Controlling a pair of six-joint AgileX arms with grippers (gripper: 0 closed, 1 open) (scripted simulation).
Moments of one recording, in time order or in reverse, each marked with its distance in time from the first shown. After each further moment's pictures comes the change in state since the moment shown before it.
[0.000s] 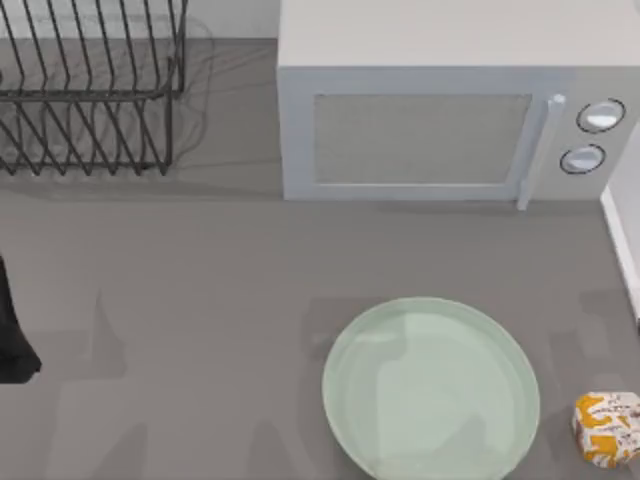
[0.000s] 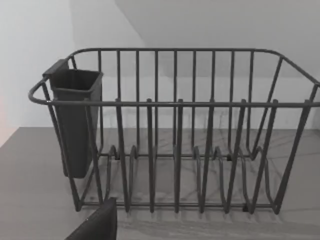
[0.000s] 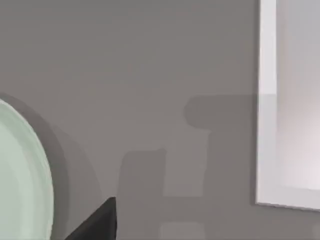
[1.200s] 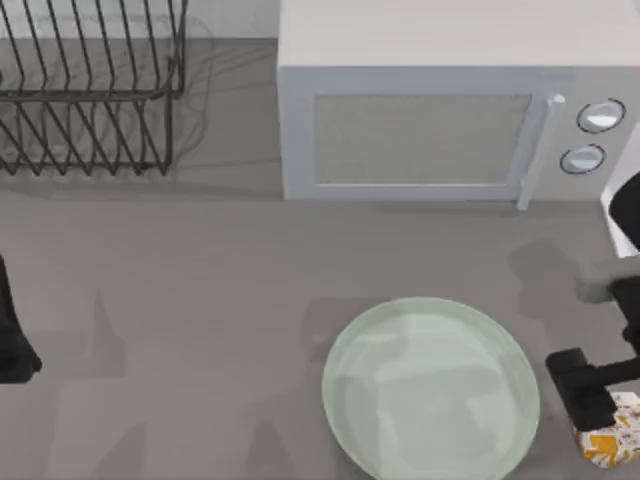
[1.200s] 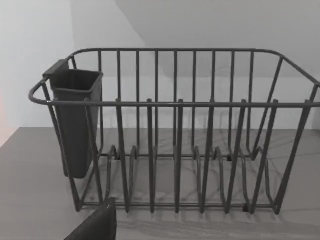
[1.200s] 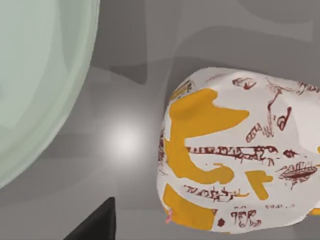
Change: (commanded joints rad) left arm 0.000 0.000 0.000 0.000 0.000 0.000; right arm 0.196 0.772 0.429 -0.496 -0.001 0.085
